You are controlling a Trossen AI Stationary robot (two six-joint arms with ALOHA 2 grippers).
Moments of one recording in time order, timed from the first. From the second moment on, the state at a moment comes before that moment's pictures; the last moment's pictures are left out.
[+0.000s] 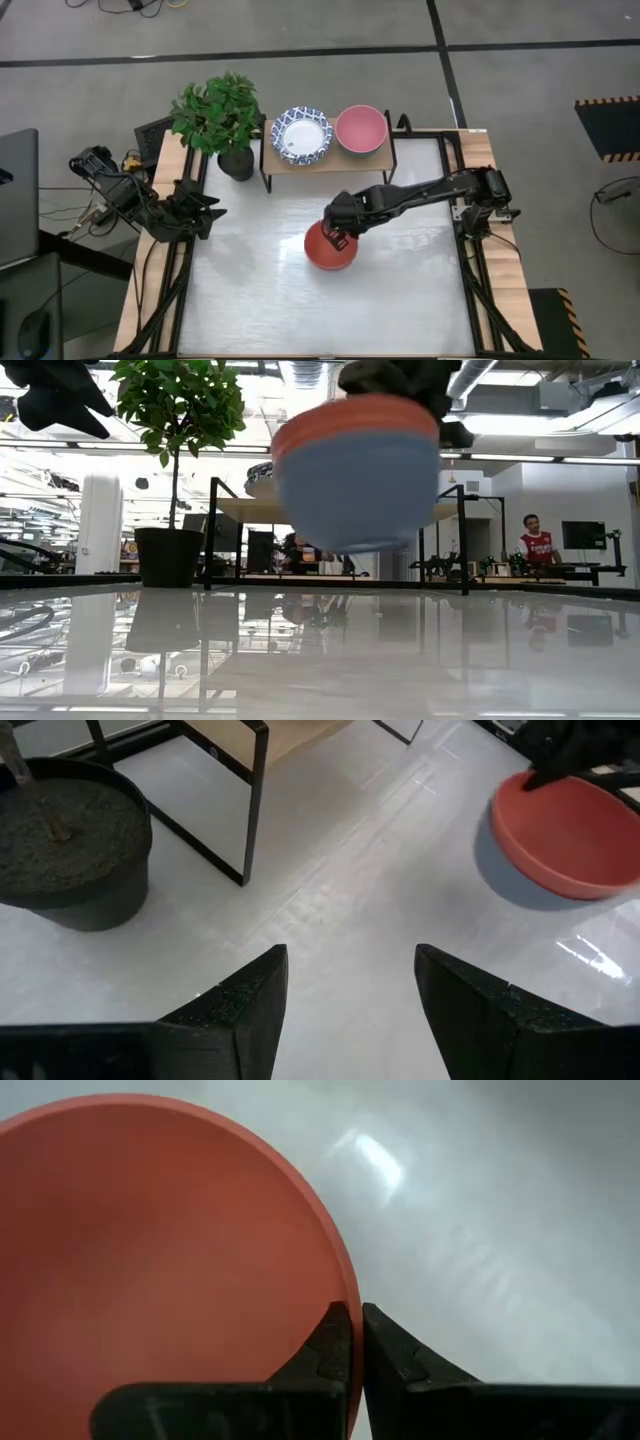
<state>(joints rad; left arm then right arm) -0.63 0.60 0.81 -1.16 -0.76 -1.17 0.13 1.82 1.58 -1.08 0.17 0.94</state>
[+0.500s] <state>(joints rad) -0.63 0.61 0.81 -0.96 -0.77 -1.20 0.10 1.81 1.58 -1.02 0.12 0.92</state>
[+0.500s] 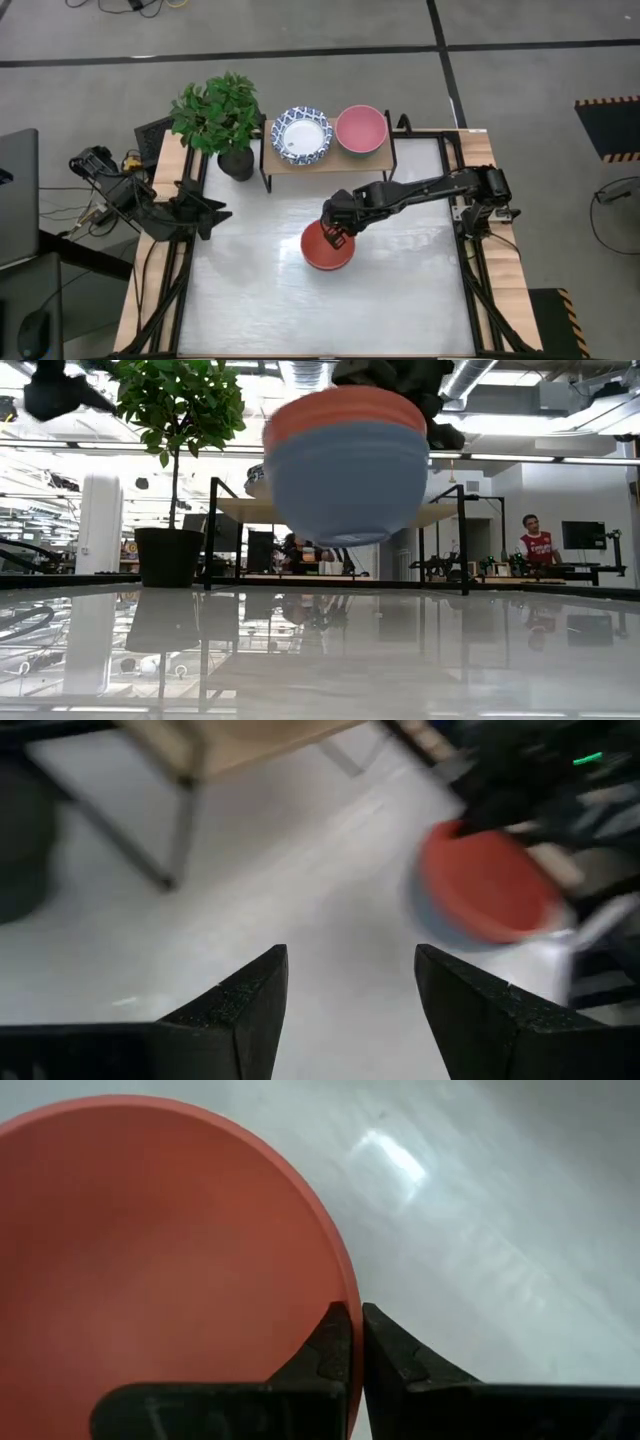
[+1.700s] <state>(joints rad) -0.55 1.18 0.81 -0.33 -0.64 -1.16 0.09 1.80 1.58 -0.73 0.17 0.92</state>
